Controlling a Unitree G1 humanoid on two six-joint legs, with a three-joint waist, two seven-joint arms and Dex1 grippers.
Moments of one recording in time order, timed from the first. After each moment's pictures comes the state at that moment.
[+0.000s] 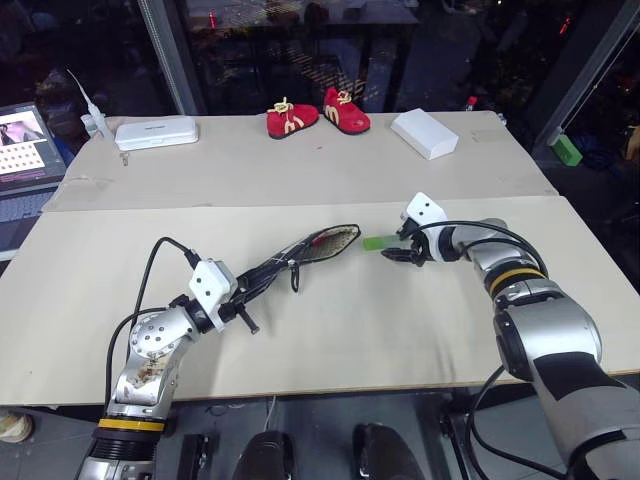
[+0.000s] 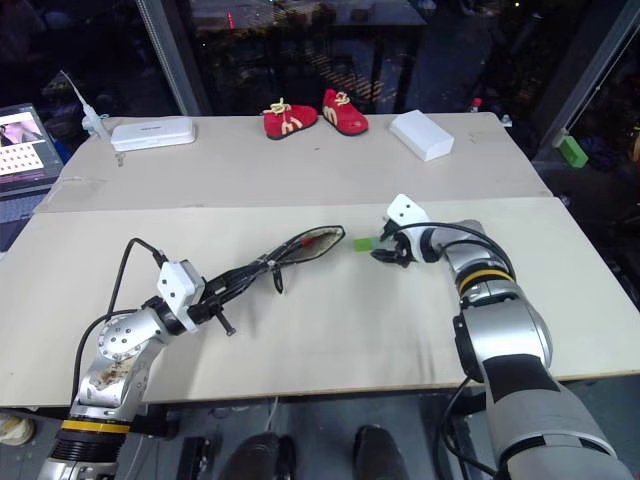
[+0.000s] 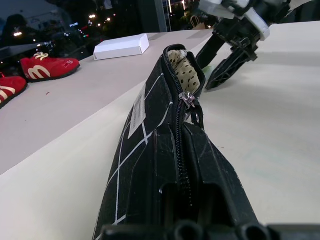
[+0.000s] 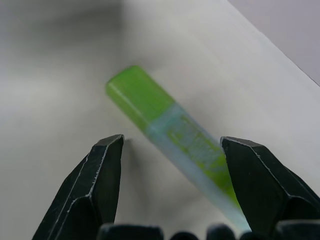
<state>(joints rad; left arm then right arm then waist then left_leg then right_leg) -0.14 0.46 0.03 -0.07 -0.28 -0.09 -0.80 -1.14 -0.43 0.15 1.35 -0.17 -0.14 0.87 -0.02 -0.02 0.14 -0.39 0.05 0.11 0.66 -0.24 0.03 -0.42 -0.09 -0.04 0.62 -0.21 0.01</state>
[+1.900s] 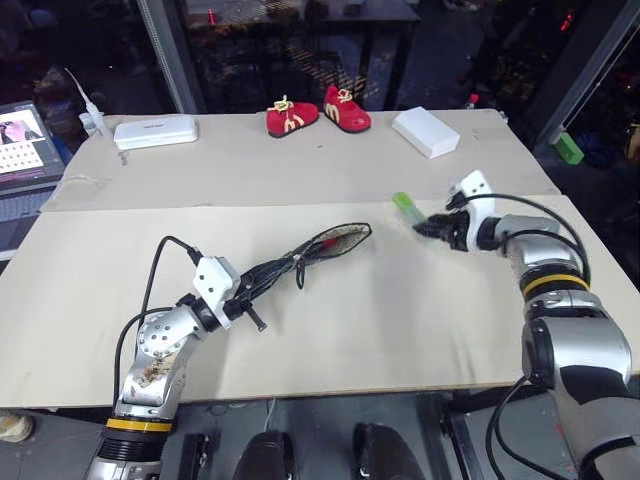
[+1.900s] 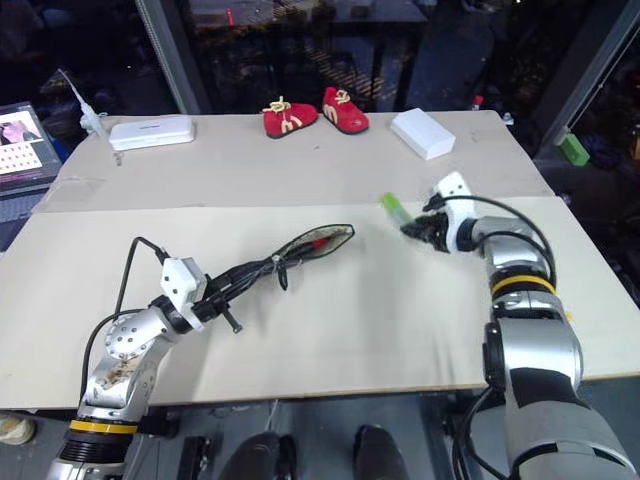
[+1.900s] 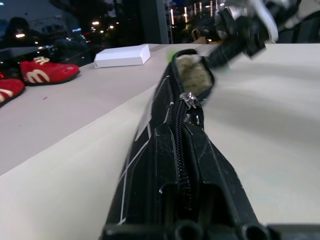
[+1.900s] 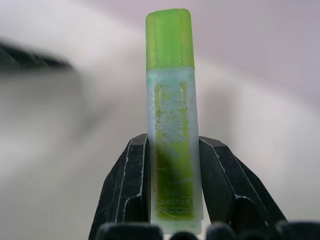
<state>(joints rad) -0.15 0.42 0.01 -0.09 -0.31 -0.05 -0.77 -0.91 -0.60 -0.11 0.79 0.10 0.19 1.10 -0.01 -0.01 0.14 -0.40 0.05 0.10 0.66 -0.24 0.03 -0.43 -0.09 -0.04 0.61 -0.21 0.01</state>
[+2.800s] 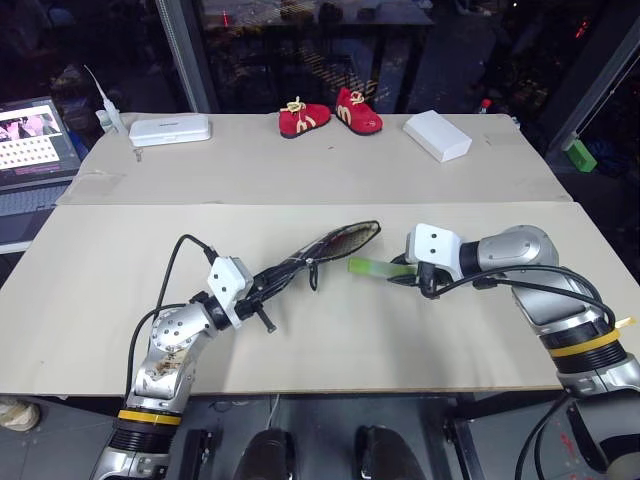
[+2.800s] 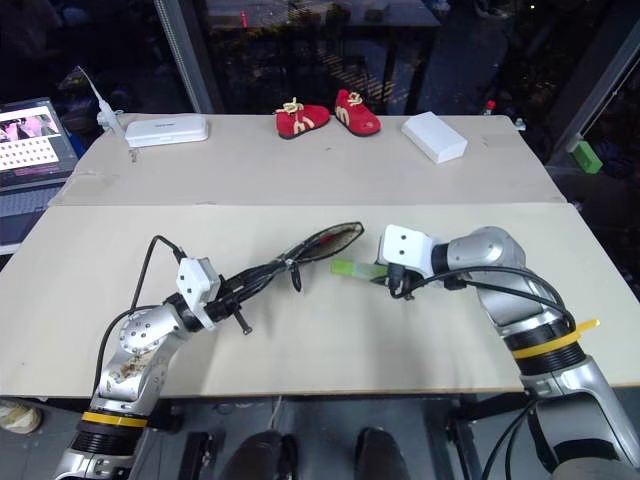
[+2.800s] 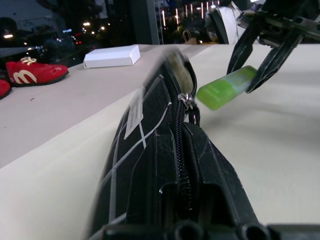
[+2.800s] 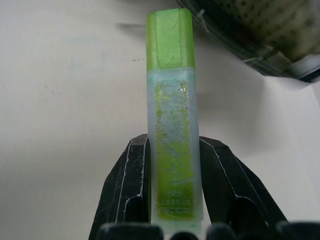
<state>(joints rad) -0.20 0.41 -0.04 -0.04 -0.28 -0.07 -0.82 -0.65 -0.75 0.28 0.03 -0.04 0.30 1.15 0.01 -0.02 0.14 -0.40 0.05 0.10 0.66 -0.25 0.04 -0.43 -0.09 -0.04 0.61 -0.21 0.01</state>
